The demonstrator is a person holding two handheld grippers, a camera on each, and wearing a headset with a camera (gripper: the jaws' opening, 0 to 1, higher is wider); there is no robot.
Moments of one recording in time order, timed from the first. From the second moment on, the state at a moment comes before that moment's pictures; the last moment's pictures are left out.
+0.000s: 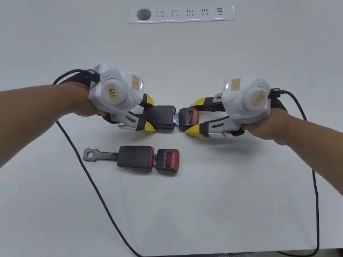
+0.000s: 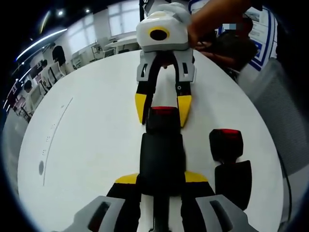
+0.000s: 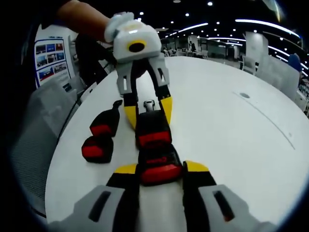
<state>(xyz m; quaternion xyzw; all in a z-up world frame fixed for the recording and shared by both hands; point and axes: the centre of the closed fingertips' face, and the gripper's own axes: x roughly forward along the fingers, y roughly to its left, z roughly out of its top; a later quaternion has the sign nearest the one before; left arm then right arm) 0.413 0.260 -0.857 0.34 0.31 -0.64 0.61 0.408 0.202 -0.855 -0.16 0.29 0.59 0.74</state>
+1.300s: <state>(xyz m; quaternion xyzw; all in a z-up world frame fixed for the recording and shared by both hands) 0.412 0.262 -0.857 0.34 0.32 -0.64 0.61 0.411 0.207 -0.859 -0.18 0.30 0.57 0.75</state>
